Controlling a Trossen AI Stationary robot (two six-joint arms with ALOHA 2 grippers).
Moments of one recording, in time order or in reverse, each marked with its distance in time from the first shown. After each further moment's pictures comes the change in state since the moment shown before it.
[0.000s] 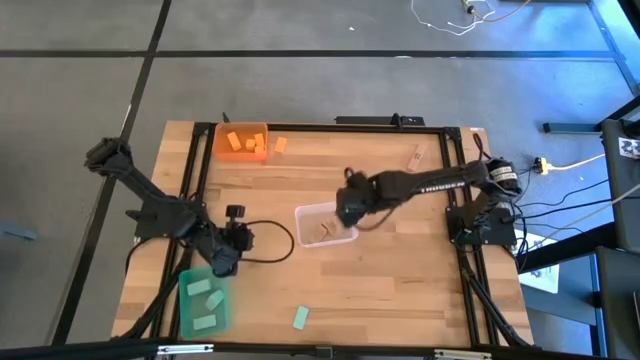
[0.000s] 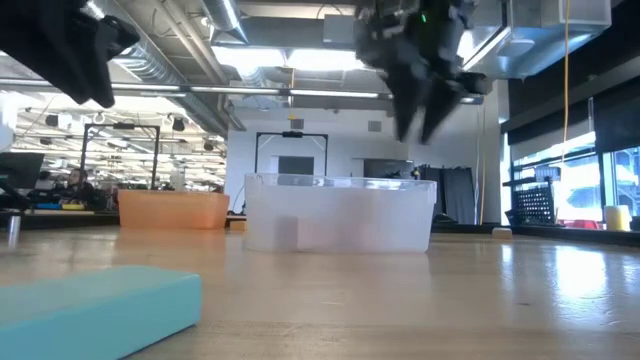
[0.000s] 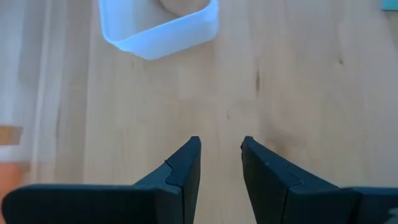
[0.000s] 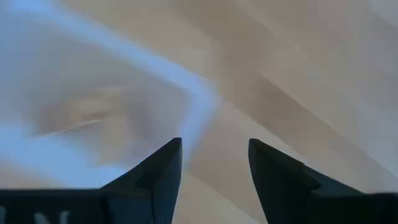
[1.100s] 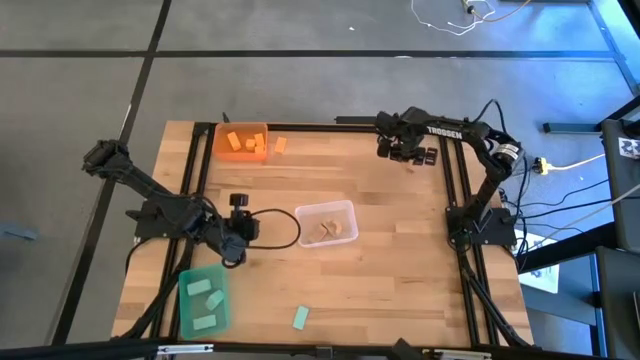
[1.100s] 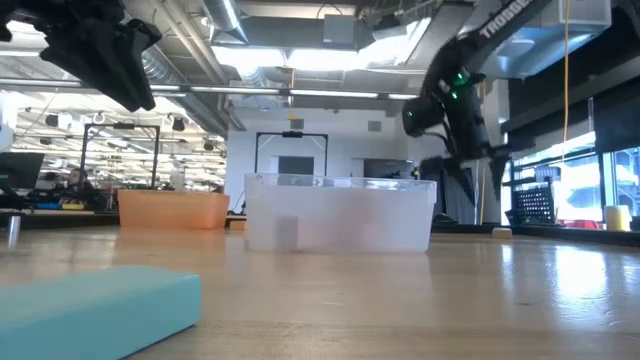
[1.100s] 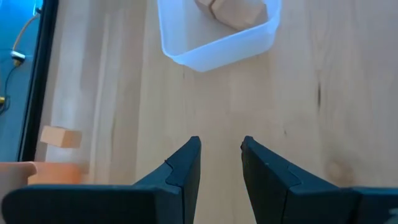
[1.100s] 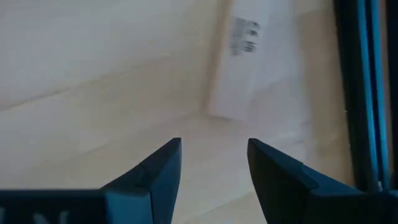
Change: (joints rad) left arm 0.104 0.000 0.000 0.013 -0.108 0.129; right arm -0.778 0.004 -0.247 -0.041 -0.103 0.179
